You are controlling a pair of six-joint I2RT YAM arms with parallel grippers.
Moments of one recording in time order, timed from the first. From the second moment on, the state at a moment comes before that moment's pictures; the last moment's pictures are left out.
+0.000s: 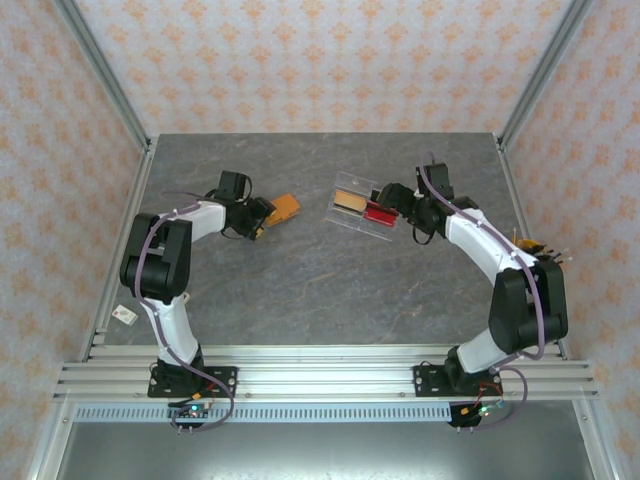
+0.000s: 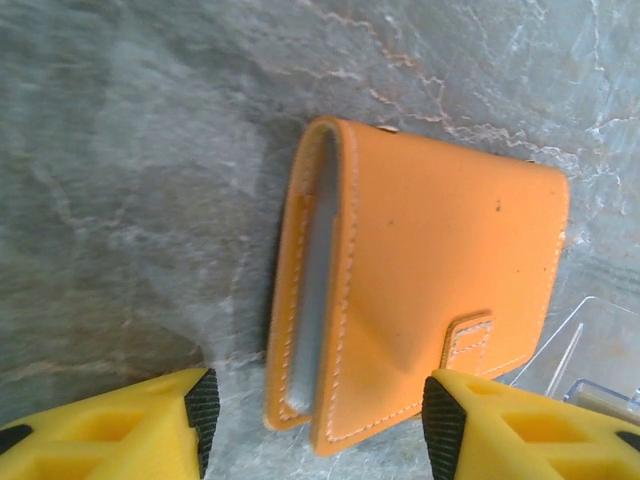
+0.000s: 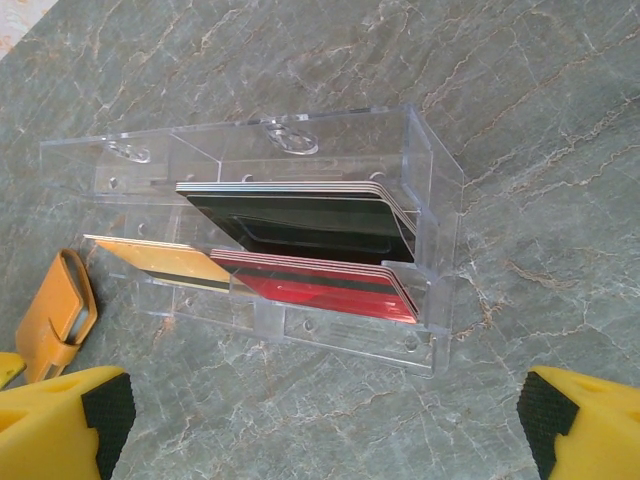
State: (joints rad) left arm -0.12 1.91 1.14 -0.24 0.32 -1.09; right arm 0.23 1.52 1.09 -0.43 -0.12 0.68
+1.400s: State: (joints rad) left arm -0.22 1.49 1.06 -0.52 0.35 -0.87; right arm 0.63 1.49 1.05 -0.23 -0.02 0.29
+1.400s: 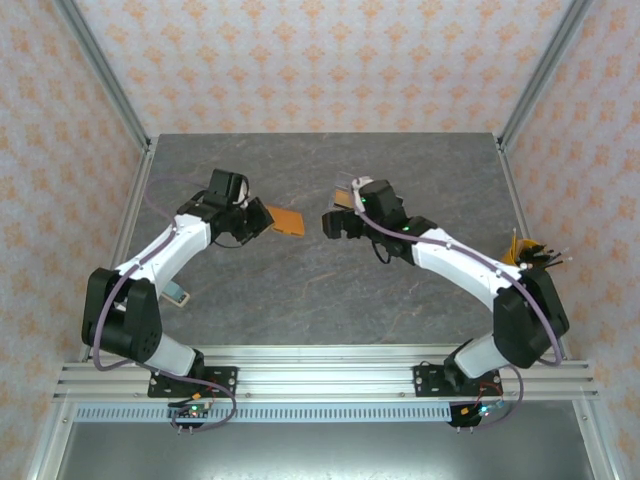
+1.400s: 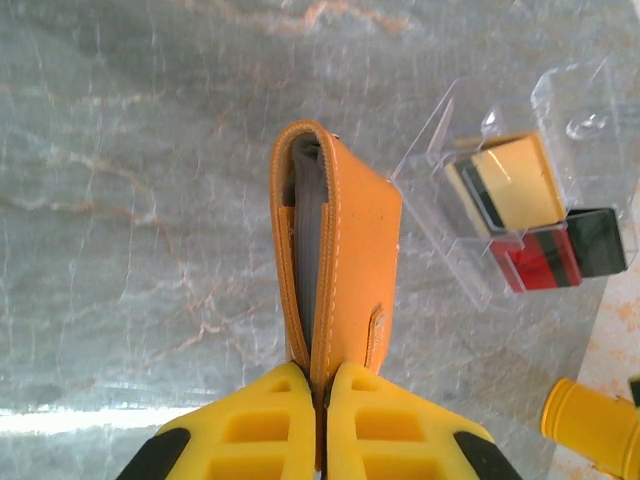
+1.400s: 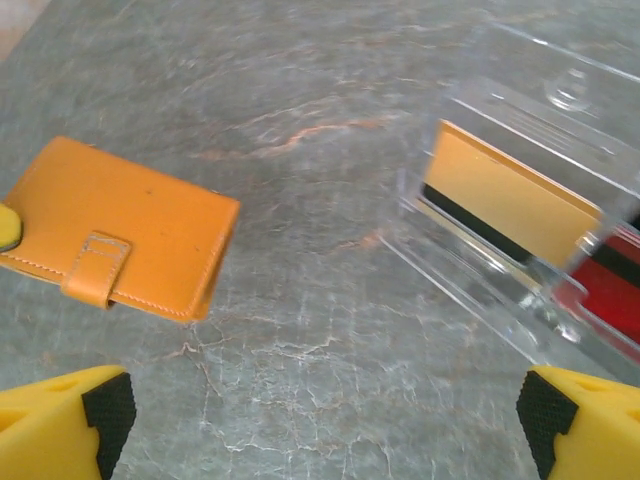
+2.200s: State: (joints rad) left arm -0.23 1.48 1.00 -0.49 0.34 -1.03; right arm 0.83 1.88 1.05 0.20 -0.04 -0.40
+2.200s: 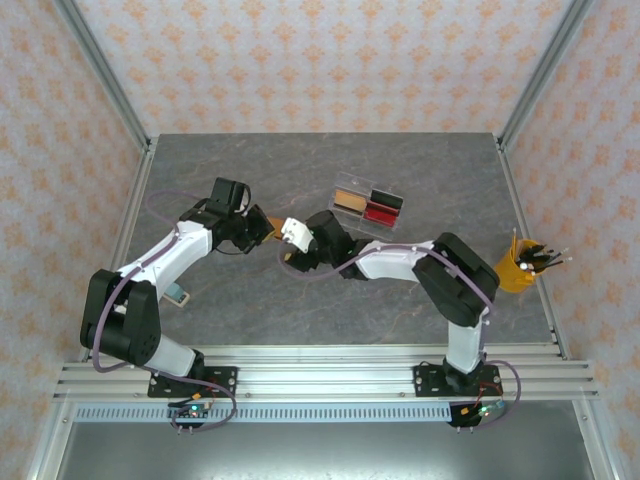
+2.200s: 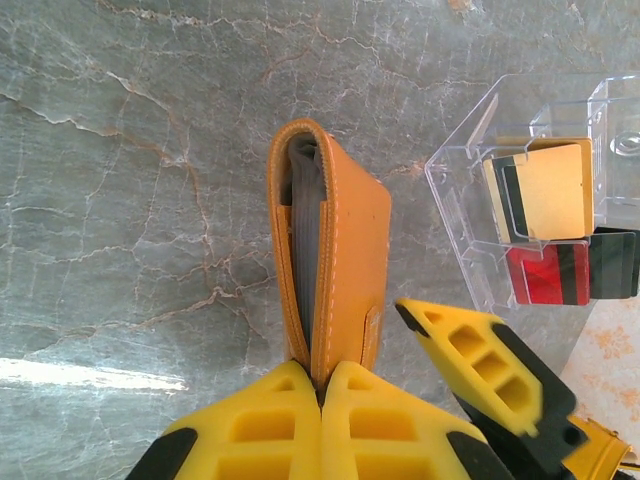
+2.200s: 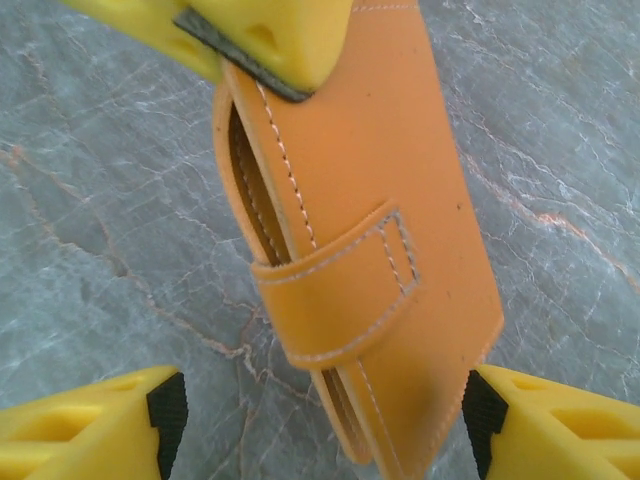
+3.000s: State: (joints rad) left arm -0.22 1.42 1.00 -0.51 0.34 -1.04; right arm 0.84 1.90 0.96 0.43 0.01 -0.43
